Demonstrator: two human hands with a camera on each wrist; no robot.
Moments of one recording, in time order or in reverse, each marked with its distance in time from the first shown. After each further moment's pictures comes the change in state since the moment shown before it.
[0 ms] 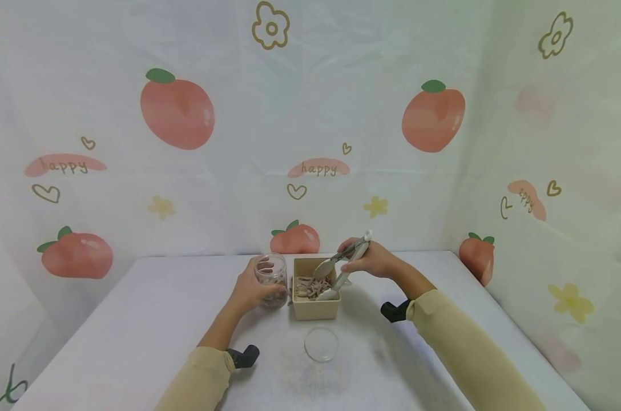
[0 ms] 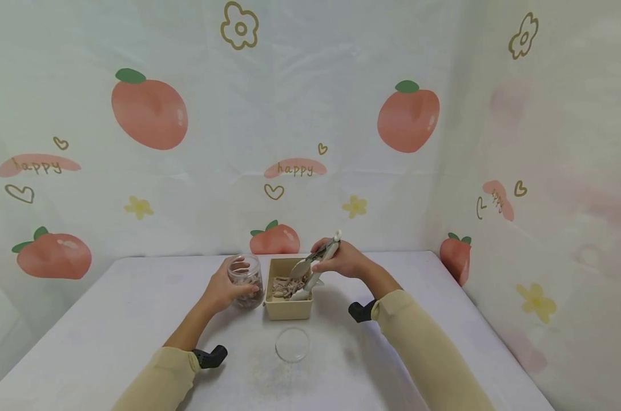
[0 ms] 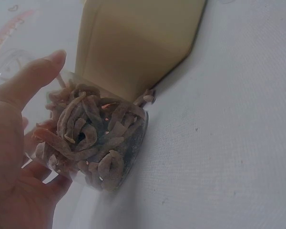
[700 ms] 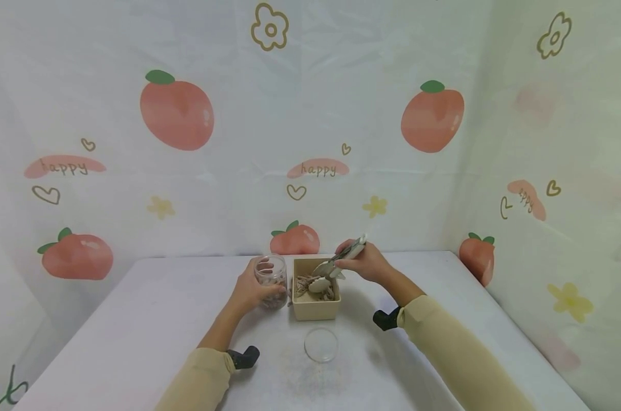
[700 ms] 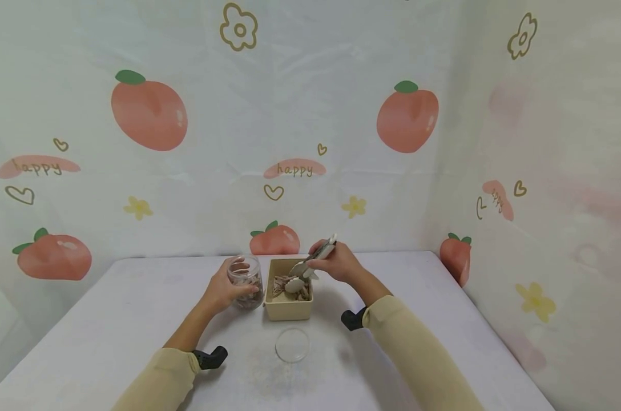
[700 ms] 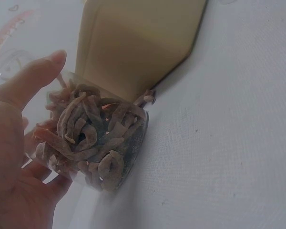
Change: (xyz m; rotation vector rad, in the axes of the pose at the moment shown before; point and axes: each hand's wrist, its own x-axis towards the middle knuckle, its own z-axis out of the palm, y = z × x) left_hand 0.000 -0.002 0.000 -0.038 -0.003 0.007; right_hand 0.004 0.002 0.022 -0.056 0.204 0.037
